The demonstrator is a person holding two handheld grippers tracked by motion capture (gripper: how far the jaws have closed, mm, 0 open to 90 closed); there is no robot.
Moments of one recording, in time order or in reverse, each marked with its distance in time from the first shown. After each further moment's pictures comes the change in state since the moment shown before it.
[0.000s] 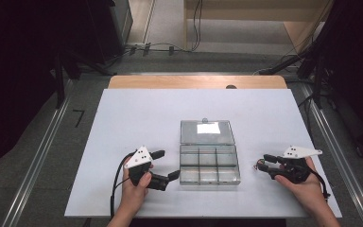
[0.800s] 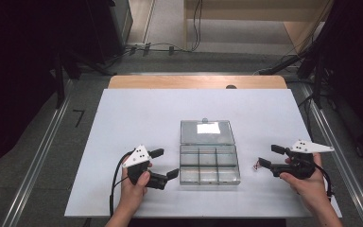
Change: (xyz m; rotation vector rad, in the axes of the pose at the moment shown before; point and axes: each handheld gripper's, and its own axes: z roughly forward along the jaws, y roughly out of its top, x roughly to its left) left arm 0.000 0.001 -0.002 -0.010 -0.001 0.011; right arm 0.004 0.018 -0.020 -0.113 -0.021 0.060
